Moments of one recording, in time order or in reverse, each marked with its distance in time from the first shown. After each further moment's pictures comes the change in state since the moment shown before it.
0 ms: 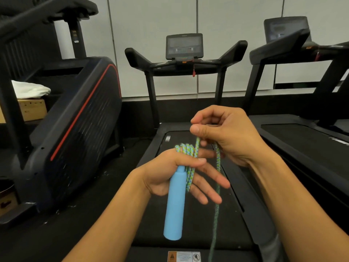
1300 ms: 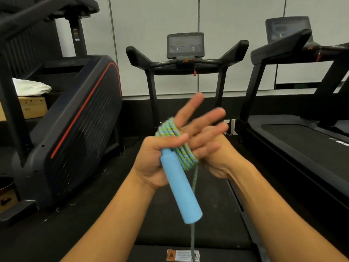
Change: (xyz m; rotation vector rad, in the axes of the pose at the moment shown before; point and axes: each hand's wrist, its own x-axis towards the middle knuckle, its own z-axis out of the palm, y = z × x) left_hand 0.005 0.001 -0.003 -0.257 -0.150 0.630; right_hand 0.000 0.034 0.025 0.059 -0.178 0.142
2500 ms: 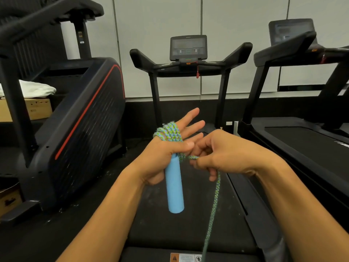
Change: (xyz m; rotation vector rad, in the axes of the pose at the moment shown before) left_hand -0.009 0.020 -0.007 0.673 0.440 -0.151; right_hand -0.009 -0.034 -0.010 -0.638 -0.150 0.252
